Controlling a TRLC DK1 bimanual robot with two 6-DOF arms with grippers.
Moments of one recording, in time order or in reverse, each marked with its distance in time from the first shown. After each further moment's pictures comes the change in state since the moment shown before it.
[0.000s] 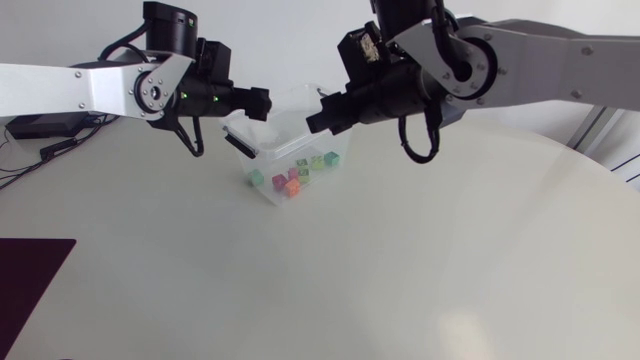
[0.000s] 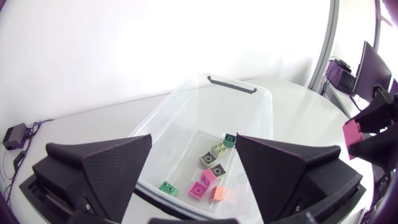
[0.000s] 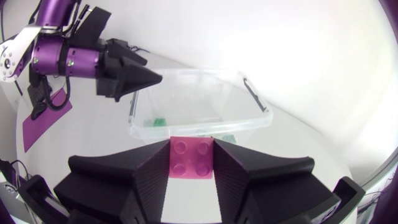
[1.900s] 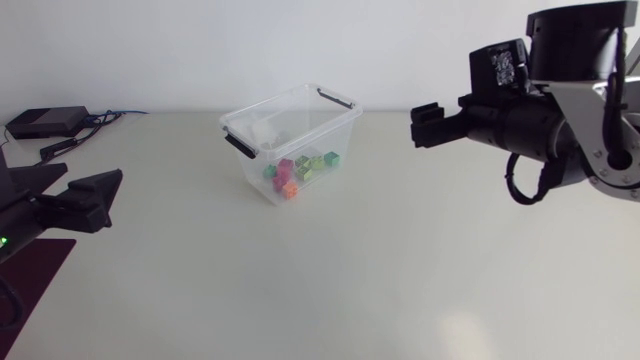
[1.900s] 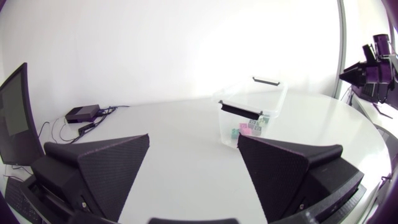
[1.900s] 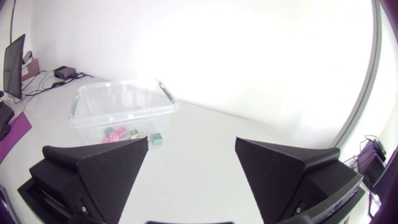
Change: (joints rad) left arm 0.322 -1.201 -0.839 -0.169 0.000 0.104; right arm -0.237 -0.436 -0.488 0.264 0.127 -0.044
